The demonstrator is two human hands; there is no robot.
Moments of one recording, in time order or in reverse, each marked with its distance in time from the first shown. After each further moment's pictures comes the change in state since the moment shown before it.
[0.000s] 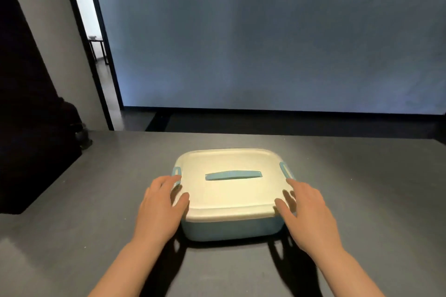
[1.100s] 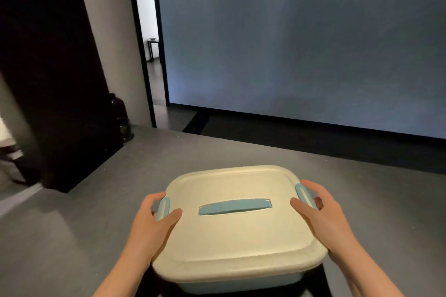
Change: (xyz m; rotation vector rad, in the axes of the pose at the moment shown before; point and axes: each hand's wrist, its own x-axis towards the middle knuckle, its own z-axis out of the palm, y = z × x) left_hand -0.008 -0.024 -0.013 -0.471 0.094 -0.574; right_hand 0.088 0.000 0.028 0.761 -0.274 0.155
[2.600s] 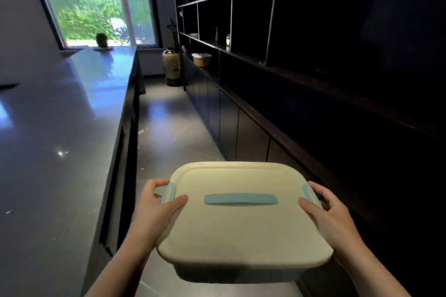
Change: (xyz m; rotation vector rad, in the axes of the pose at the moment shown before) left_hand -1.007 -0.222 -0.166 -0.253 2.421 -0.779; right_hand -0.961 -0.035 0.178 -0.040 -2.419 -0.675
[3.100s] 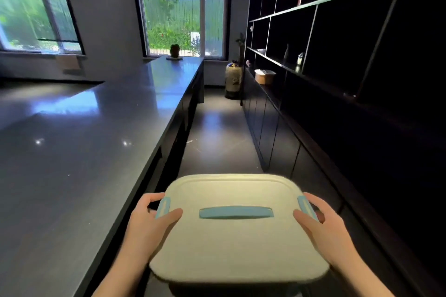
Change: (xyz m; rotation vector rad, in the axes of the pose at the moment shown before) left_hand 0.215 -0.004 0.006 -0.063 0.328 -0.158; right_hand 0.261 -0.053 0.176 -0.178 -0.318 -0.180
